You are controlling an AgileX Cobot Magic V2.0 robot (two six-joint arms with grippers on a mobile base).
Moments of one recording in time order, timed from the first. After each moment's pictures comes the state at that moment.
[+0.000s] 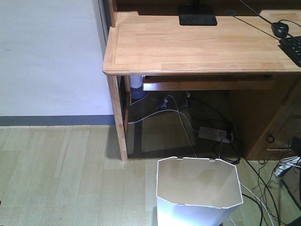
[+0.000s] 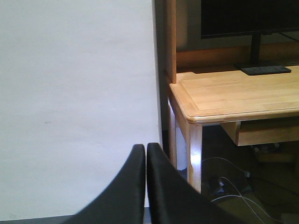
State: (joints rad) left arm -0.02 -0.02 0.03 0.03 0.12 -0.05; right arm -0.04 0.56 -0.40 0.14 0.35 -0.14
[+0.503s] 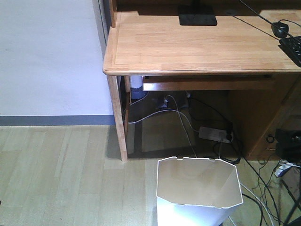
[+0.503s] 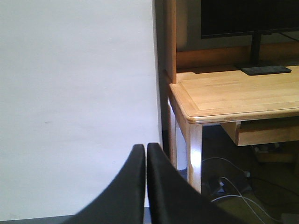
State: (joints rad) left arm -0.02 -0.02 0.03 0.03 0.12 -0.05; right arm -0.04 0.77 -0.43 0.14 0.45 -0.14
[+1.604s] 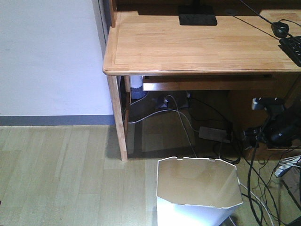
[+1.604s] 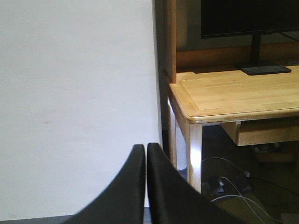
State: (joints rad) left arm -0.02 -0.02 0.03 0.03 0.12 -0.05; right arm -0.20 2.05 -0.94 0.34 0.42 -0.52
